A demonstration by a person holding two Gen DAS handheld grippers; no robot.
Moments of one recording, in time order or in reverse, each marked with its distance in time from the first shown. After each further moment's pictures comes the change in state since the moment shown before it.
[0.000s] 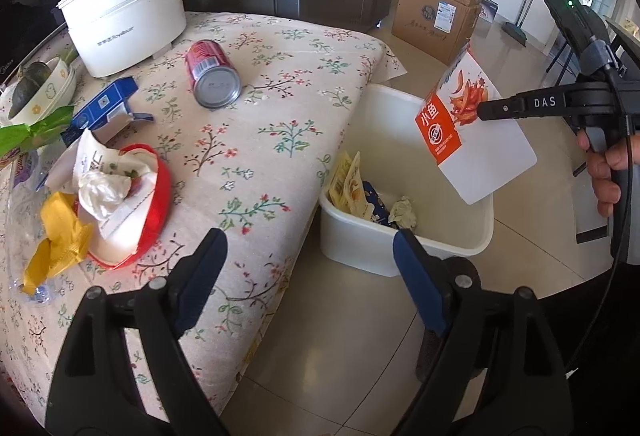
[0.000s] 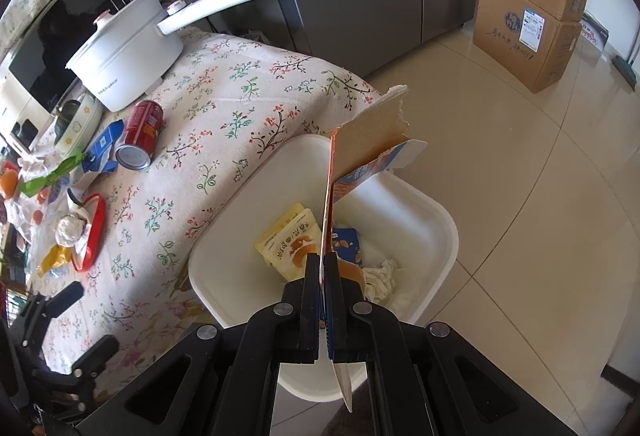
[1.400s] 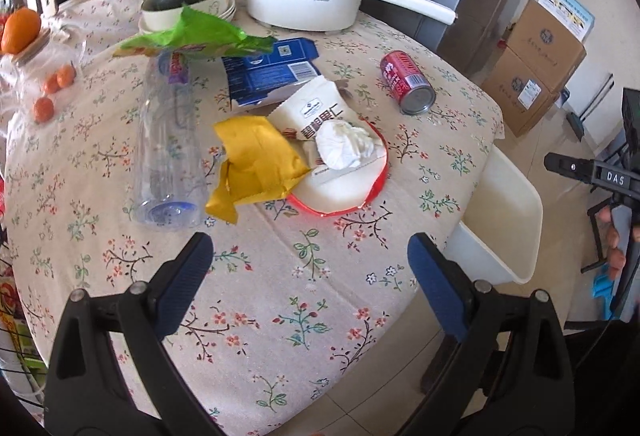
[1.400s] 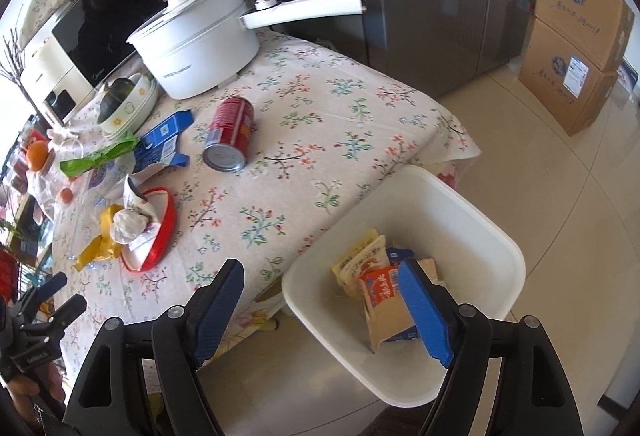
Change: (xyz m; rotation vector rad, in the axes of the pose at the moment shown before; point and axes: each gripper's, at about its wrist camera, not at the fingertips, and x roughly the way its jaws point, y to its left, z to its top) left arm -0.057 0.159 -0.045 -0.401 -0.012 0.085; right arm -0.019 0.108 0.013 -0.123 -0.037 0.078
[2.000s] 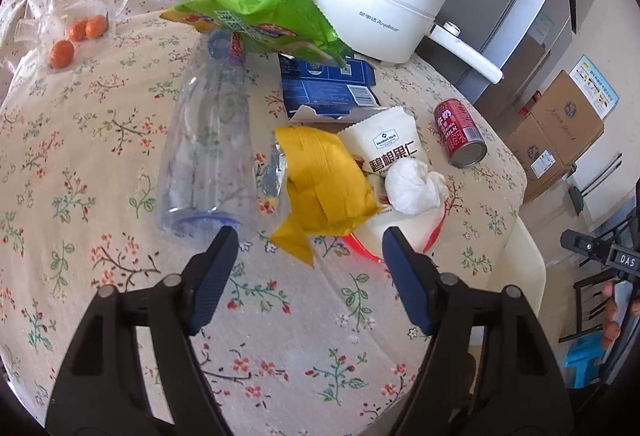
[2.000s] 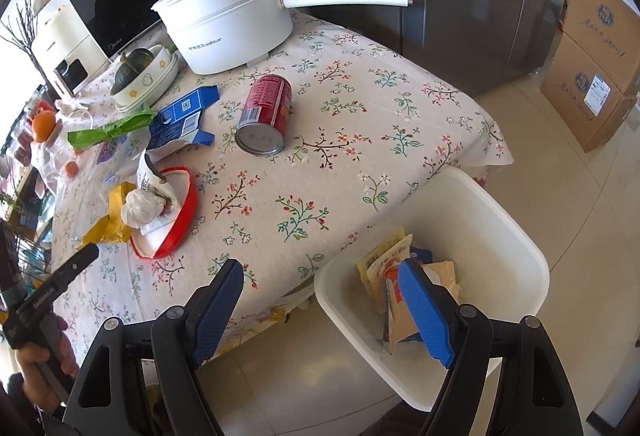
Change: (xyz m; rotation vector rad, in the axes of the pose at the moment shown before) left arm 0.030 0.044 0.002 -0.179 -0.109 -0.006; right arm 0.018 0.030 0.000 -0.072 0.041 0.007
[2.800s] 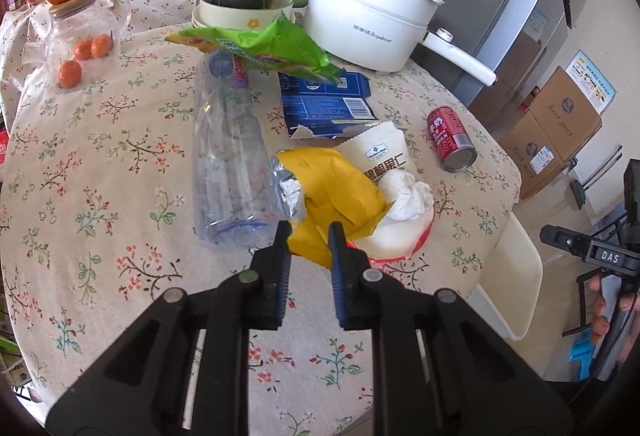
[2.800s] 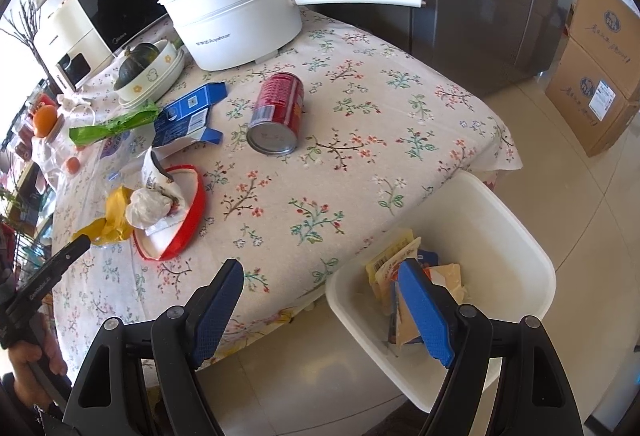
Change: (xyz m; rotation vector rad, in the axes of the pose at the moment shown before) left arm -0.031 0.000 0.009 0.023 -0.003 0.001; right arm 0.004 0.024 0.006 -0.025 0.004 0.010
